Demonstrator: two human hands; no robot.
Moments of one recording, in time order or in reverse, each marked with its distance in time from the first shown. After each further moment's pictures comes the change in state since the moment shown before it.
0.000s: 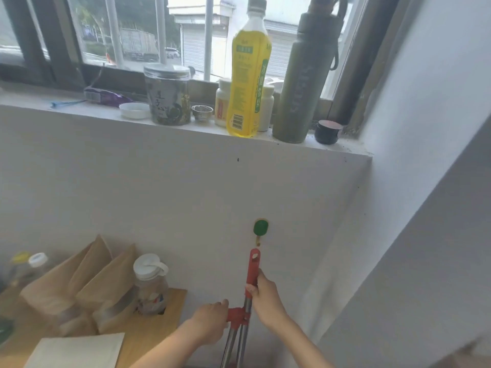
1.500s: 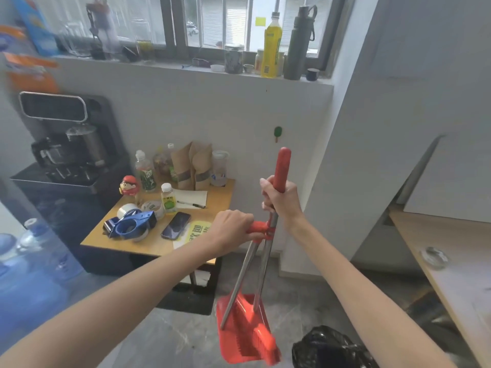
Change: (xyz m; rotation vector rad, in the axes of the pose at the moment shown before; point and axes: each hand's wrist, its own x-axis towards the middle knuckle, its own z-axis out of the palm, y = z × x) left_hand -0.534 0.122 0.075 0.189 0.569 0.138; right_hand -0.522 -0.115 0.008 0.663 0.089 -0.313
